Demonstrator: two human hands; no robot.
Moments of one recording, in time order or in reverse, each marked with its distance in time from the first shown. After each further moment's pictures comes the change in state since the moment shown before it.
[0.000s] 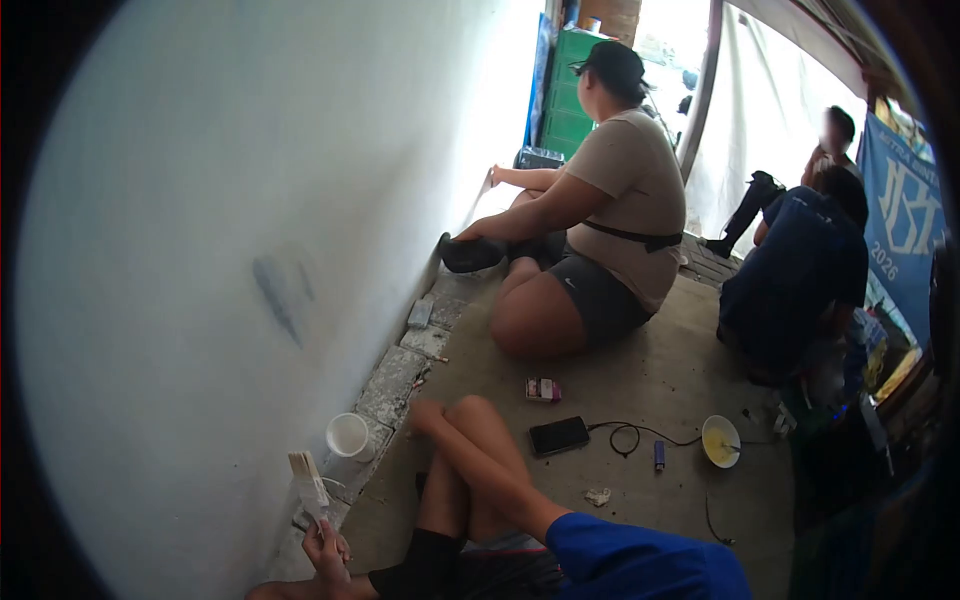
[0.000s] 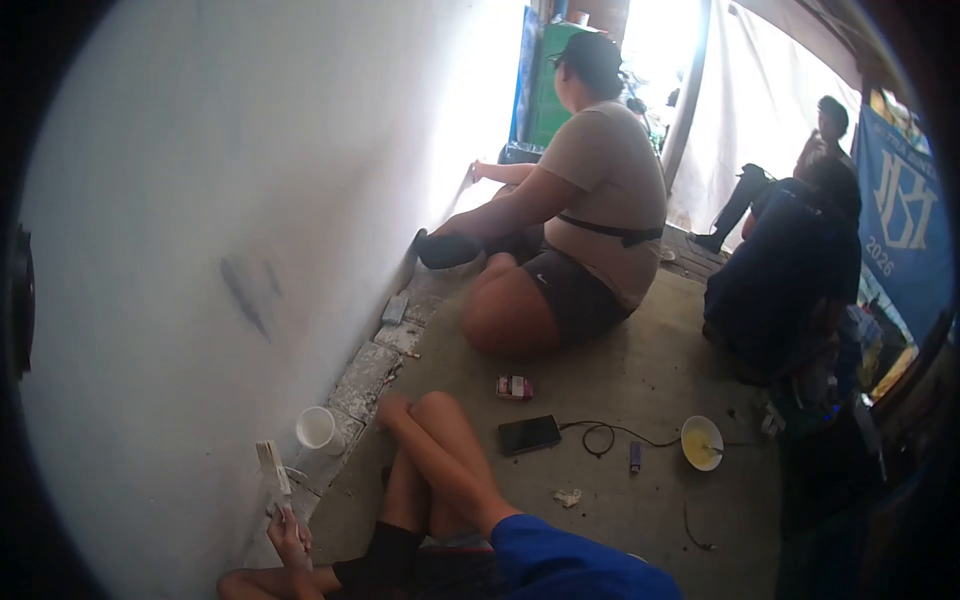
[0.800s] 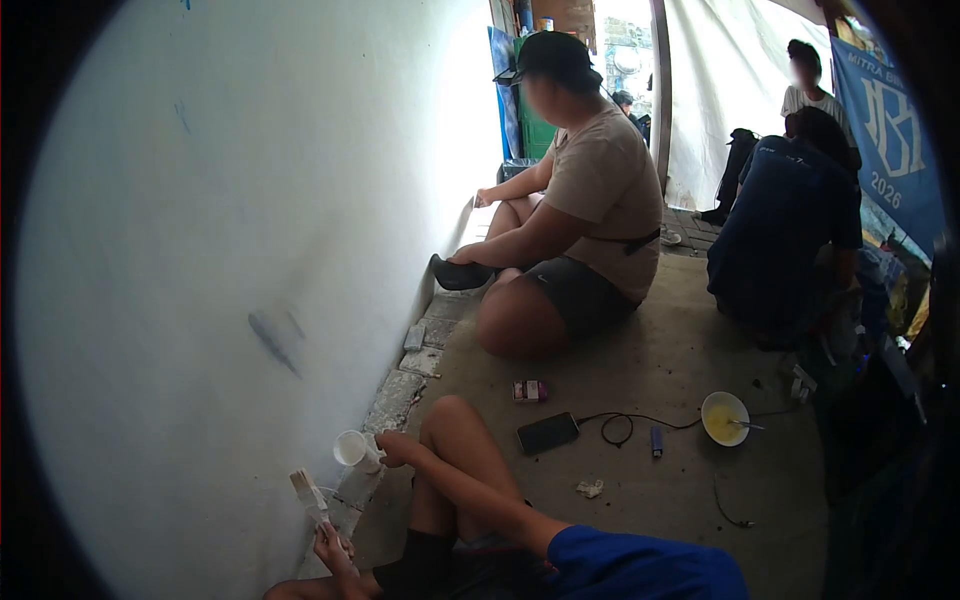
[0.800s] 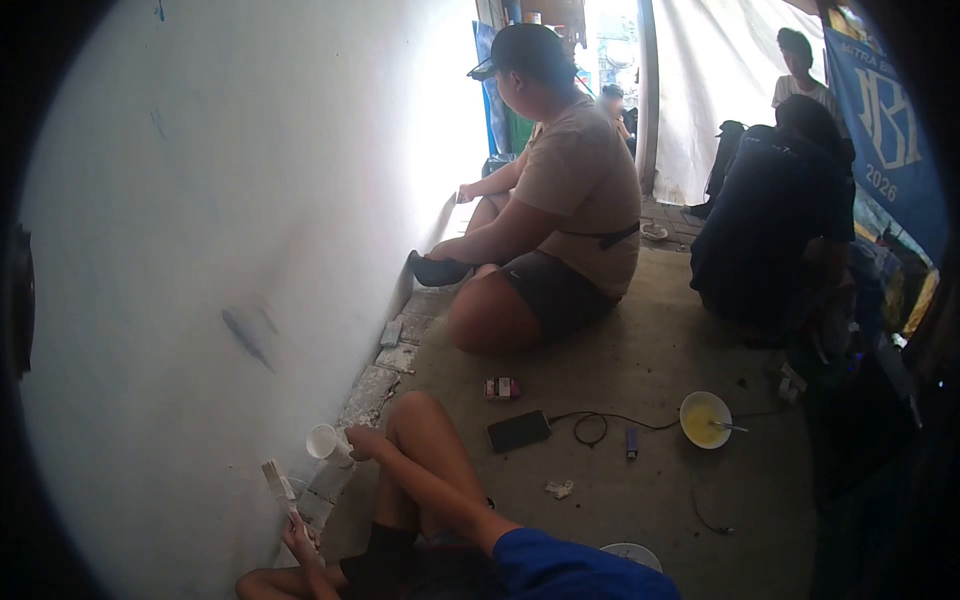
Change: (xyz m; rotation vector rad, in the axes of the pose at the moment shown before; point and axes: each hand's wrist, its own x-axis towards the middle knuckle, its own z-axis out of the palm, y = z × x) left_hand 0.008 -0.031 -0.009 0.100 0.183 0.089; right_hand -0.039 -0.034 0.020 0.361 0.281 -0.598
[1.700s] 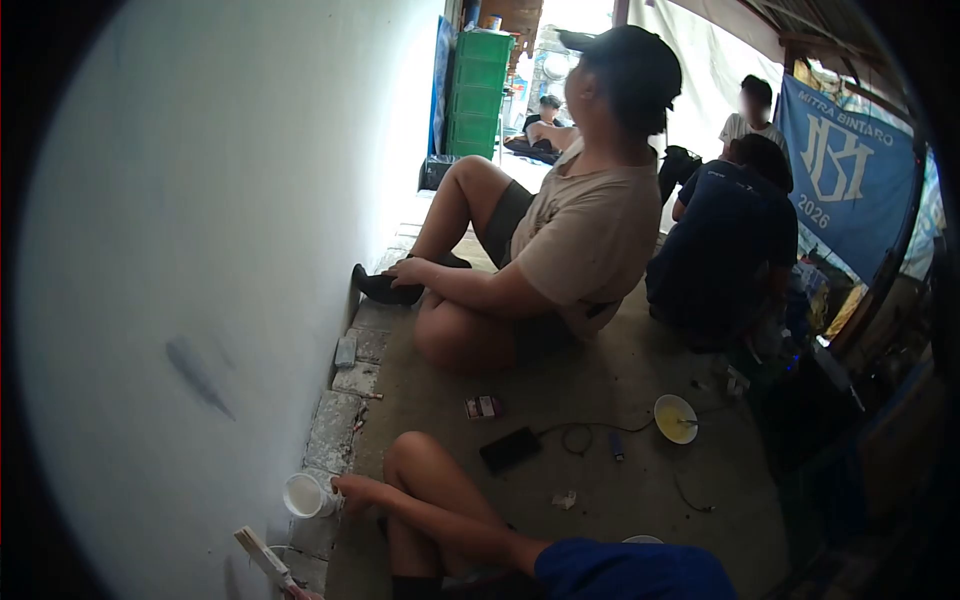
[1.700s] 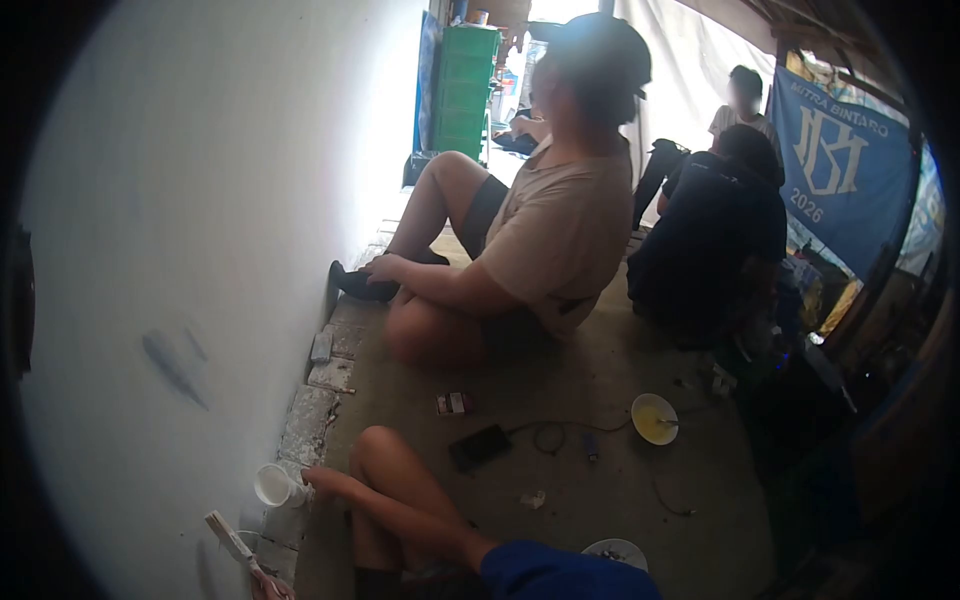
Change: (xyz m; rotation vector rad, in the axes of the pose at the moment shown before) left_hand 0.000 0.021 -0.005 -0.125 0.014 -0.052; right_hand 0.007 0.039 0.056 0.174 -0.132 0.053
